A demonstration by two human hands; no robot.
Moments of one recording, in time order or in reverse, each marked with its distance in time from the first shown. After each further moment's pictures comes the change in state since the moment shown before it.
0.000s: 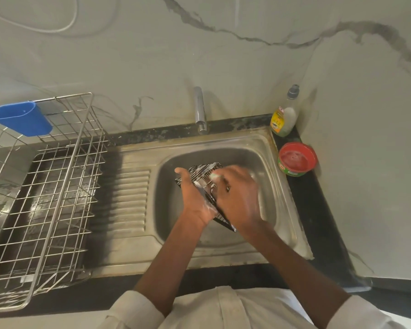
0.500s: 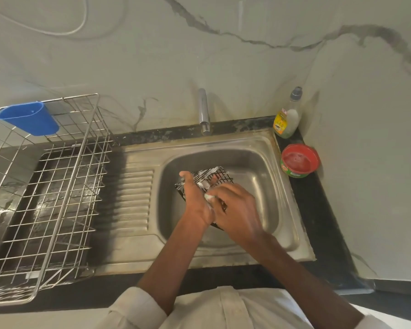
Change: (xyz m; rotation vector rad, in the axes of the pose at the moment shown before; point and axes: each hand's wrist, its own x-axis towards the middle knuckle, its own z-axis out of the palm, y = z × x) left_hand 0.008 -0.001 -0.010 -0.025 0.041 -0.063; right_hand -0.029 -0.011 -0.004 0.051 -0.103 -0.100
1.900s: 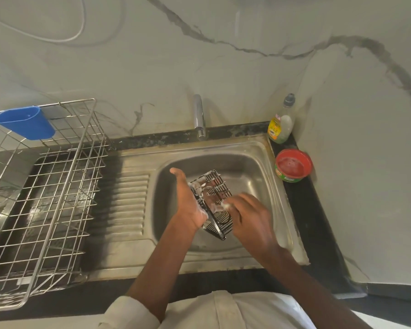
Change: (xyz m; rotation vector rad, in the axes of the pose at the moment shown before) left_hand -0.021 0.011 0.014 0.137 0.134 0.102; right_hand -0.027 0.032 -0.027 -0.102 -0.053 0.014
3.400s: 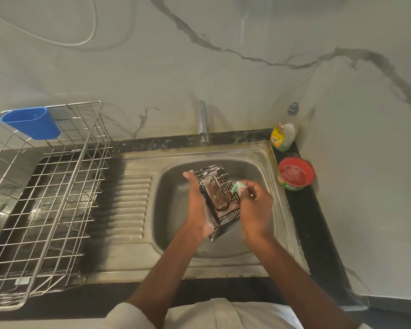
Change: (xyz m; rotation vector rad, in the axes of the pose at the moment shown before) left_hand -0.016 -0.011 0.012 0.080 -0.125 0.071; right_hand 0.048 -0.009 0.012 0.536 0.231 0.846
